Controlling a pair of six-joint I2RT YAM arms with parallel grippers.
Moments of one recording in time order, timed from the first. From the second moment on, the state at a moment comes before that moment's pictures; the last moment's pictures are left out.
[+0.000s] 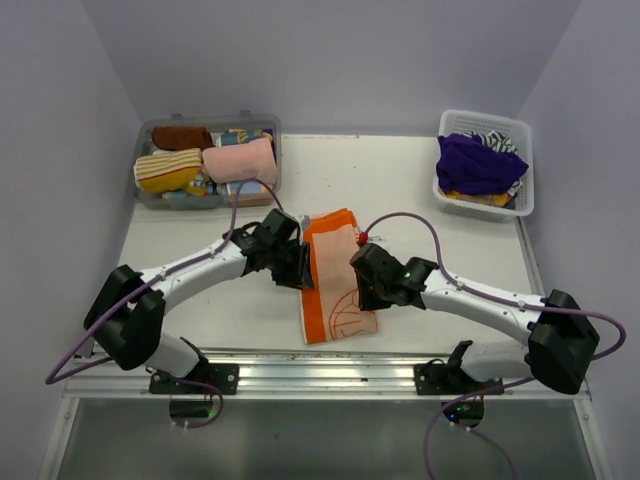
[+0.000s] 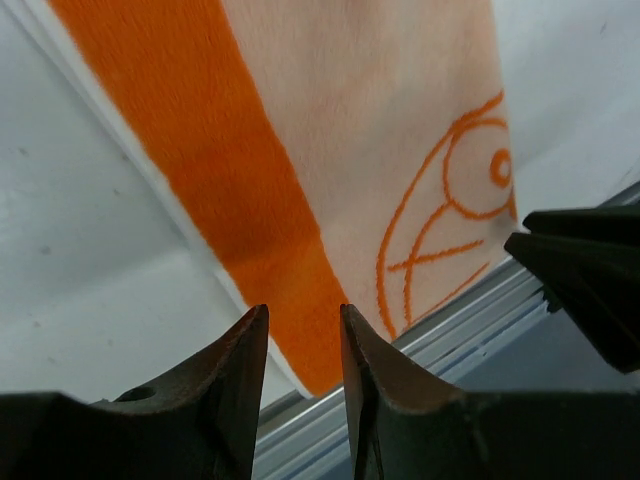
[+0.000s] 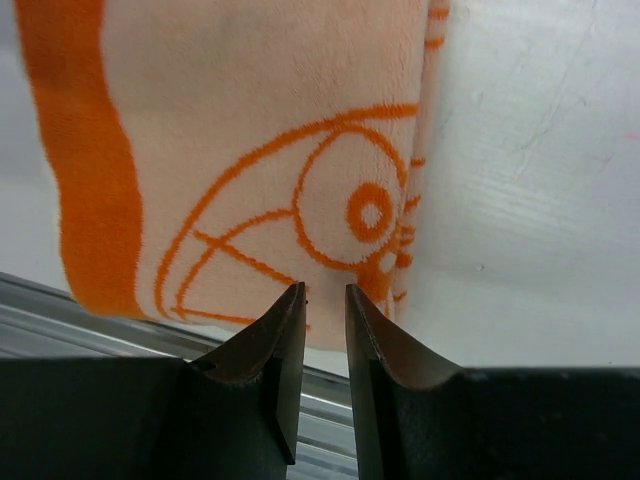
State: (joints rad) left arm -0.66 1.47 0.95 -0.51 0.26 -0.60; right arm 0.91 1.29 0.83 -0.64 0.18 0.73
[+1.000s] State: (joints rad) left arm -0.85 1.54 0.73 -0.29 0.35 -0.79; right arm 1.01 1.39 0.75 -0.56 0.19 0.86
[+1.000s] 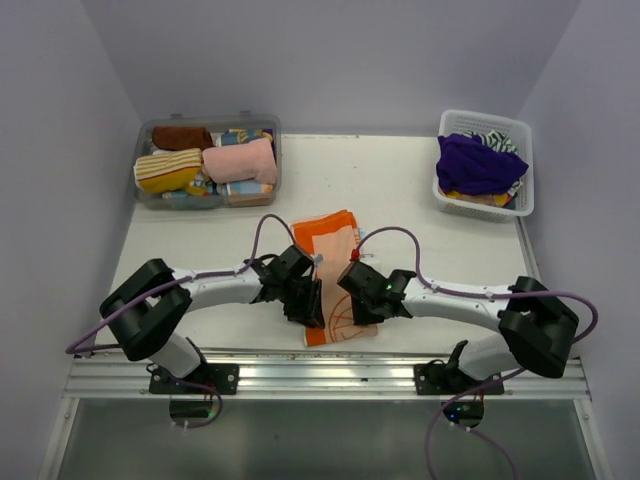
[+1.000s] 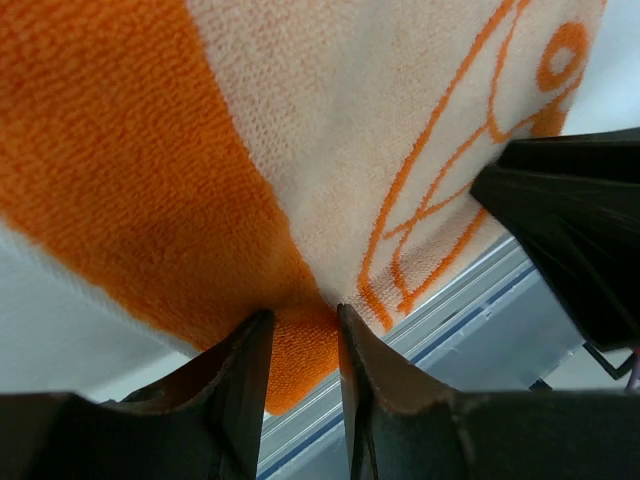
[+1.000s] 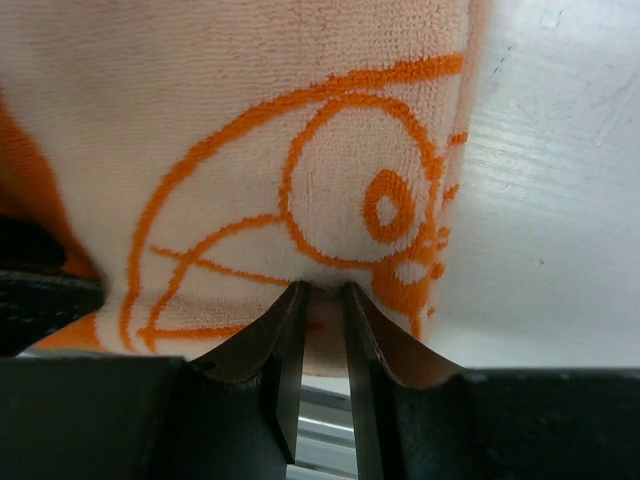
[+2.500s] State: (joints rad) left arm -0.77 1.30 0.64 -0.48 0.25 -0.70; right arm 0.96 1.22 0.70 -0.60 0.14 0.85
